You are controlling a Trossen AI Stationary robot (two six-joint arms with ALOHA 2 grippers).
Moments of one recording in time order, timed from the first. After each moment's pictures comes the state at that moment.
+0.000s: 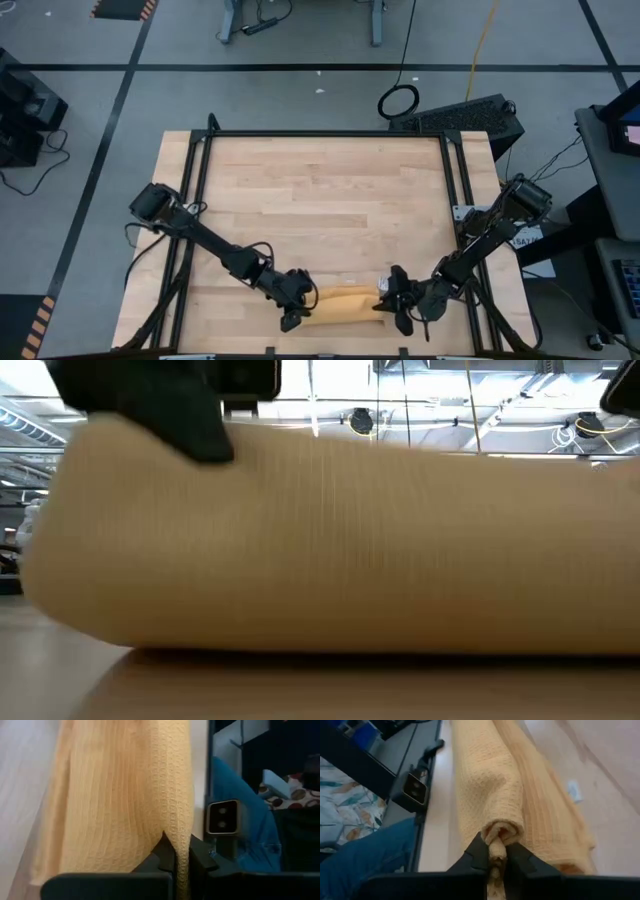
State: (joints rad) left arm -0.51 1.82 1.02 0.11 0.10 -0.88; right arm 0.85 1.64 0.55 0.47 0.50 0.95
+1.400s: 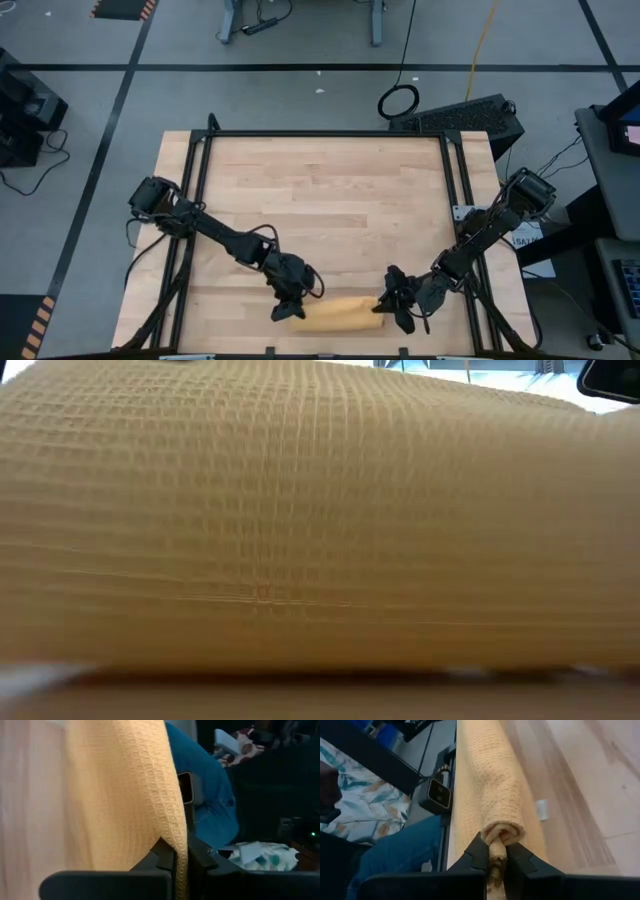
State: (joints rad) left arm -0.40 1.78 1.01 0.10 0.50 -0.69; right arm 0.79 1.56 0.56 0.45 0.34 0.96
